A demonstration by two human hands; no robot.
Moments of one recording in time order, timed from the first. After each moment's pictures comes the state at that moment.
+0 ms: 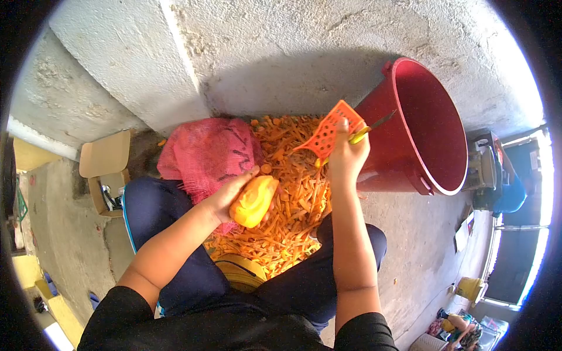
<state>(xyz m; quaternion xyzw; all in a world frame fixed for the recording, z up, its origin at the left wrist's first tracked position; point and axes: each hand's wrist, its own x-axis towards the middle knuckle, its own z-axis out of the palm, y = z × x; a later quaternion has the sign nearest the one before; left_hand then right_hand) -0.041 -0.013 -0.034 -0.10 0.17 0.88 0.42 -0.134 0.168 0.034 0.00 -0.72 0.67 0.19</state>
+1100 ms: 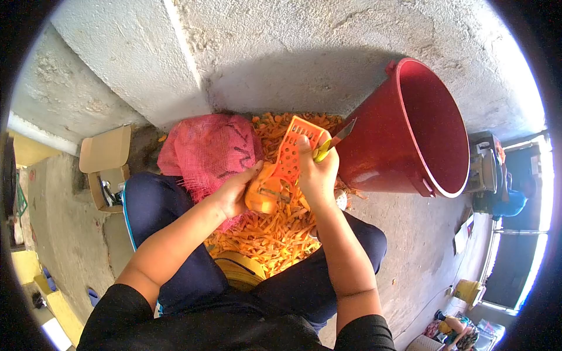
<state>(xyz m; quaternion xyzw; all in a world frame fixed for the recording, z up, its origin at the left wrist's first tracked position) -0.043 -0.004 -0.031 -0.13 0.22 0.91 0.32 -0.096 0.137 0.032 0.07 -0.73 0.68 0.05</state>
